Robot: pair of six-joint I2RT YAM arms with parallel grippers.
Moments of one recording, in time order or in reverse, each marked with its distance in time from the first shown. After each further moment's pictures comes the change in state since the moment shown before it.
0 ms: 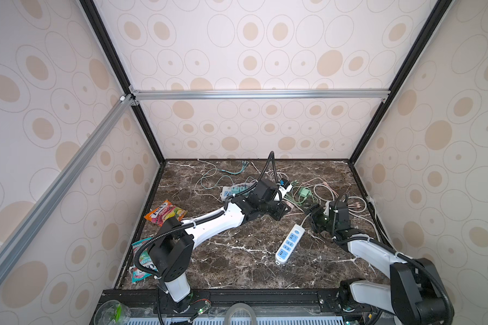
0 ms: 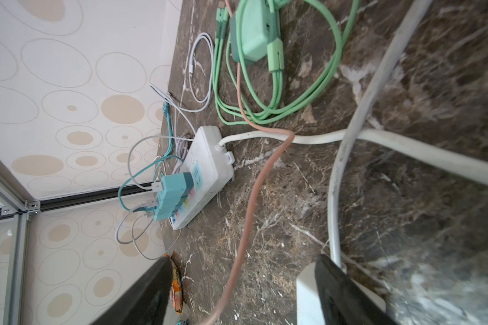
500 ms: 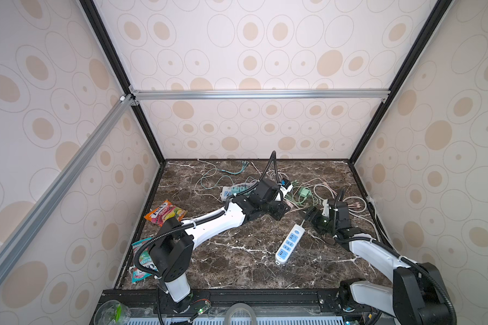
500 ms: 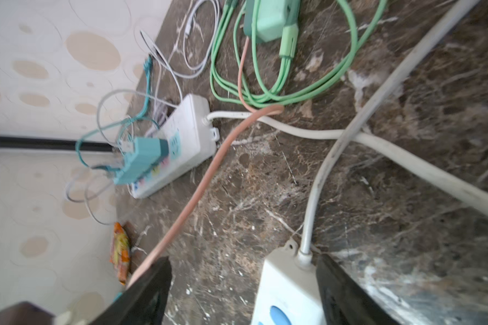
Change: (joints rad) left arm -0.010 0.008 0.023 -0.040 -0.060 0.021; right arm -0.002 -0.115 0.027 -0.174 -0.005 -0.274
